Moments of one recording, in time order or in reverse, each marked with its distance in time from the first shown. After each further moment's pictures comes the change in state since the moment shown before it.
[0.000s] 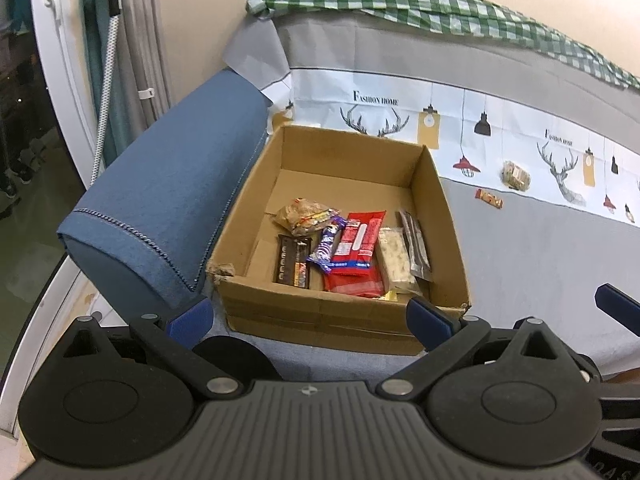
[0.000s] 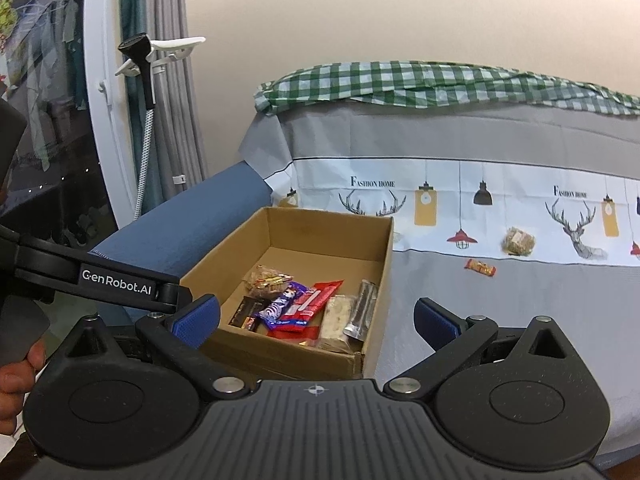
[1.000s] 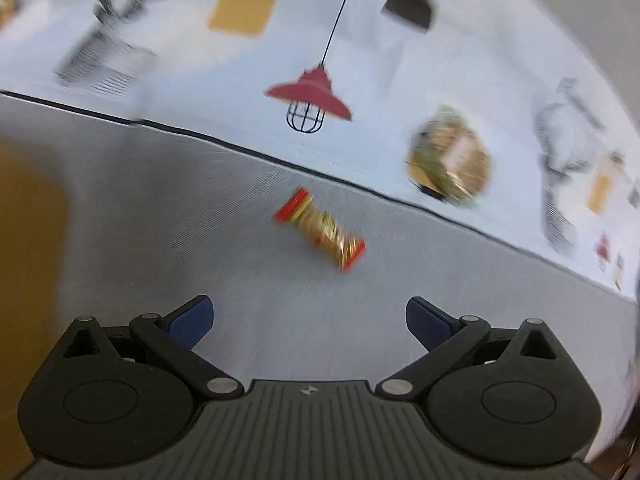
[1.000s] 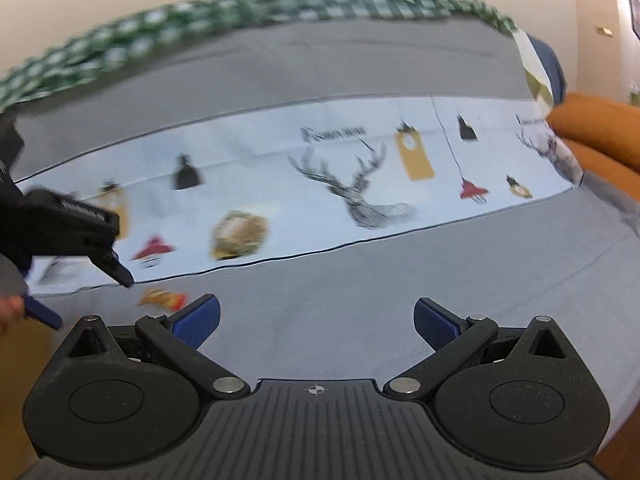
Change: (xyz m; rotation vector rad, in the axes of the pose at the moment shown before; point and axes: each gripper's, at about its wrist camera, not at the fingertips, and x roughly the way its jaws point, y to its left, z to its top) left arm 0.433 -0.360 0.182 -0.174 0.528 -0.198; right arm 0.184 -0.386 -0.005 0.270 0.057 -0.544
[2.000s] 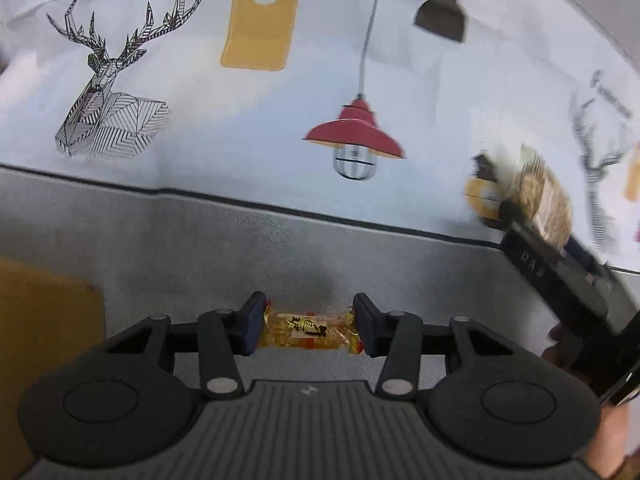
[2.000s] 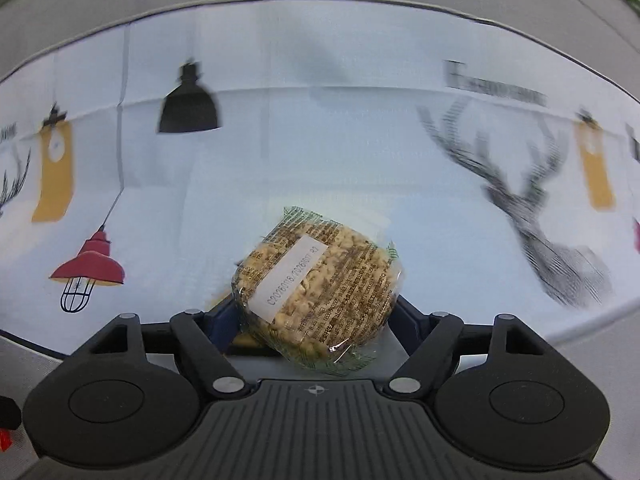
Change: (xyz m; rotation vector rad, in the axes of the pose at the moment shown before) left arm 0.005 0.033 0.035 0.151 -0.067 0.048; right arm 0.275 0.107 0.035 -0.174 0.108 0.100
